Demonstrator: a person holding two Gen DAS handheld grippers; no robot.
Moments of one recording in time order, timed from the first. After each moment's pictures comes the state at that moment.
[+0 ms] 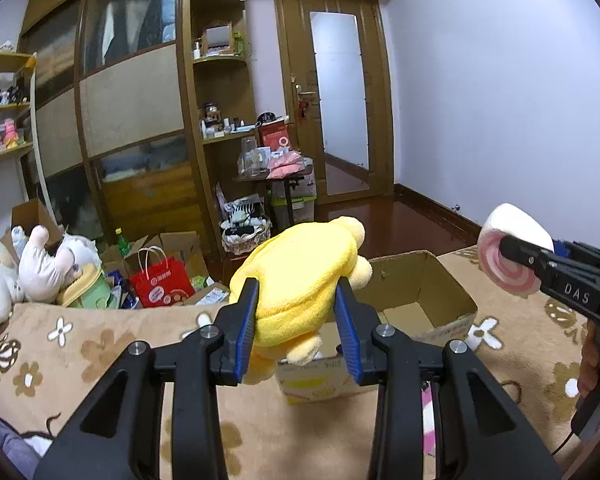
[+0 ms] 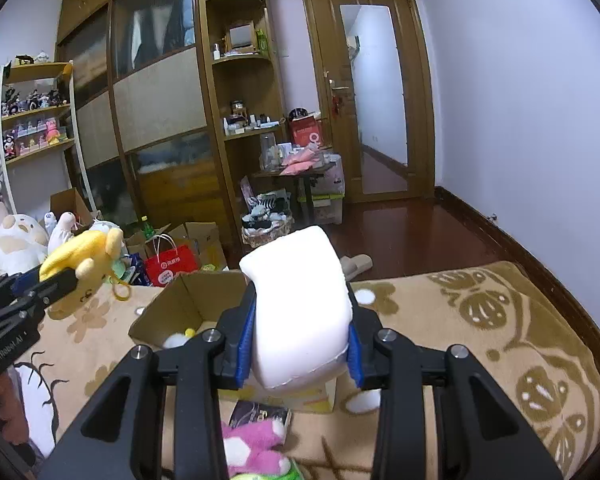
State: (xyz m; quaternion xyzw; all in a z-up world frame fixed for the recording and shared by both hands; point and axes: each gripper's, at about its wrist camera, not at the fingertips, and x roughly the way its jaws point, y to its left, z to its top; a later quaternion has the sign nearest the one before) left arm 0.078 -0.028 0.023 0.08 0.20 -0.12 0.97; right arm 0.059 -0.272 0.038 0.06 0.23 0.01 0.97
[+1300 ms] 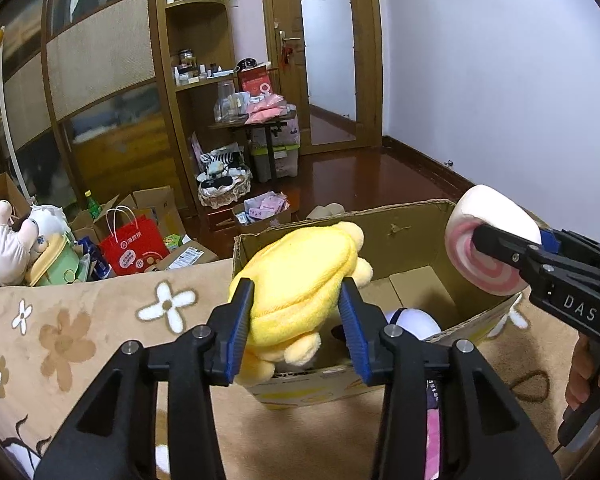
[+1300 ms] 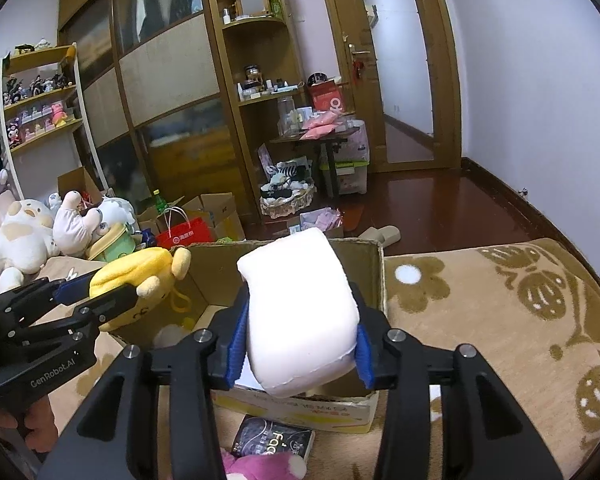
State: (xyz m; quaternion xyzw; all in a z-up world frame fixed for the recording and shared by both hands) left arm 0.161 -0.047 -0.041 0.08 0.30 -0.14 0.94; right arm 0.129 -0.257 -0.022 0.08 0.28 0.05 0.96
